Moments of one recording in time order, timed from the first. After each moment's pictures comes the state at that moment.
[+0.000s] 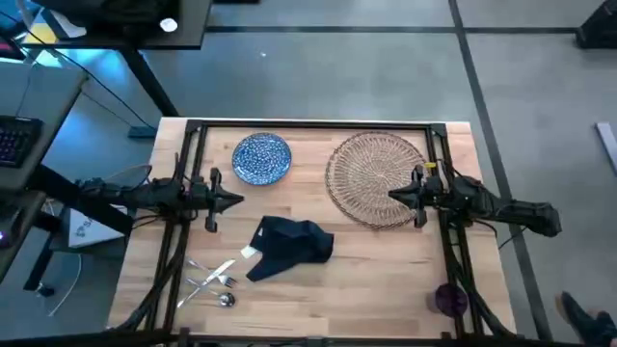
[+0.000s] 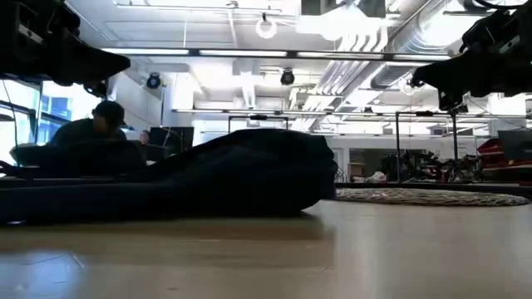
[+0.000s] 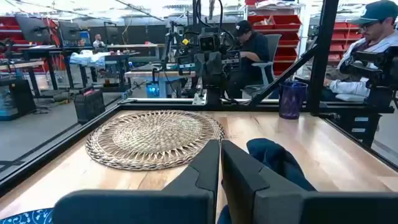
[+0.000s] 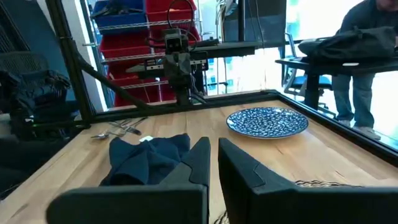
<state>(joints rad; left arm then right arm) -0.13 0.01 0.01 0.03 -0.19 0.02 -0.14 0.01 0.01 0.02 -0.07 0.10</state>
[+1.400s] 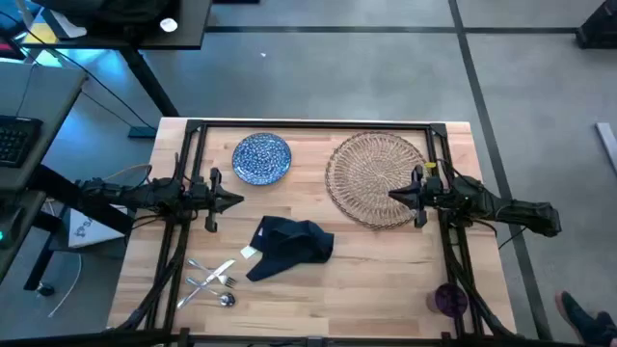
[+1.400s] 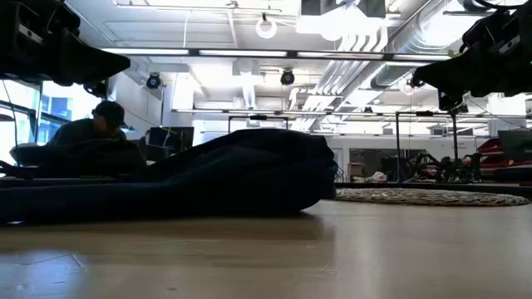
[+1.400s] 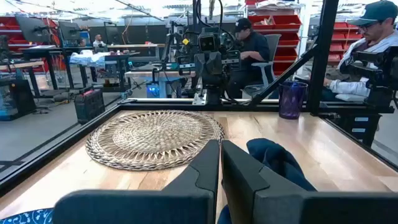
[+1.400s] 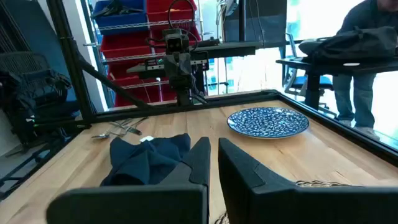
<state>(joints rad) -0.13 0.01 0.01 0.03 -0.19 0.02 -0.14 0.01 0.01 0.02 -0.07 0.10</state>
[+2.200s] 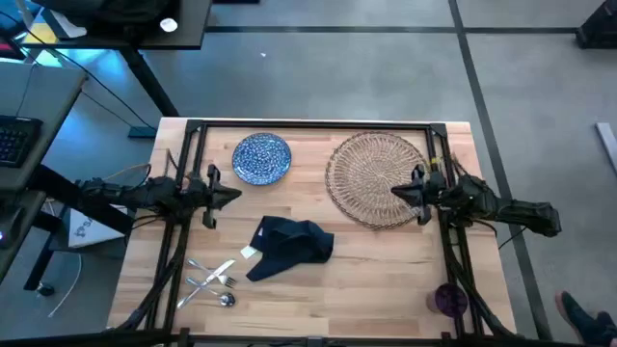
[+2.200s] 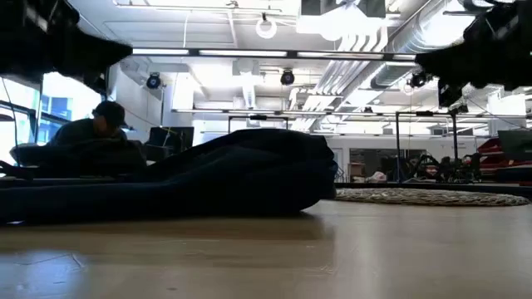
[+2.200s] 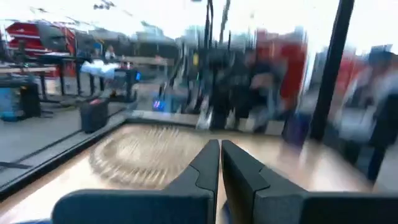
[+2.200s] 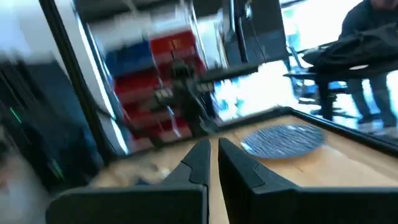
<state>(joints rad) -0.13 0.01 0.01 0.22 -0.23 -0.18 -0.14 0.01 0.01 0.19 -0.06 0.32</state>
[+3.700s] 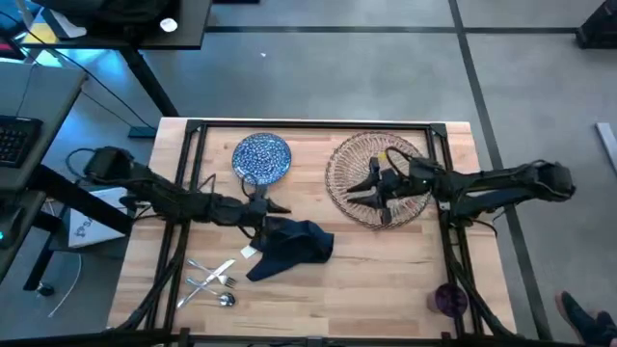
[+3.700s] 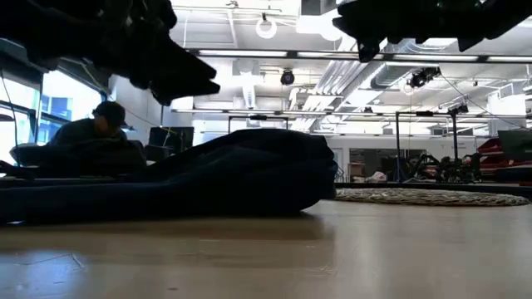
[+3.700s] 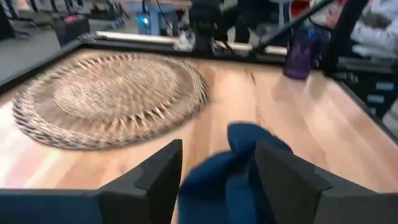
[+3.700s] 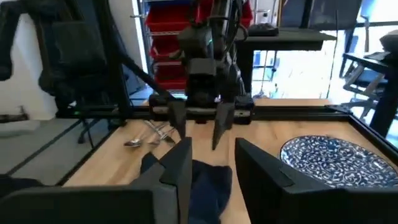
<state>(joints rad) -0.28 1.39 0.42 0.67 -0.30 -0.15 -0.03 1.06 0.52 0.47 -0.19 0.03</state>
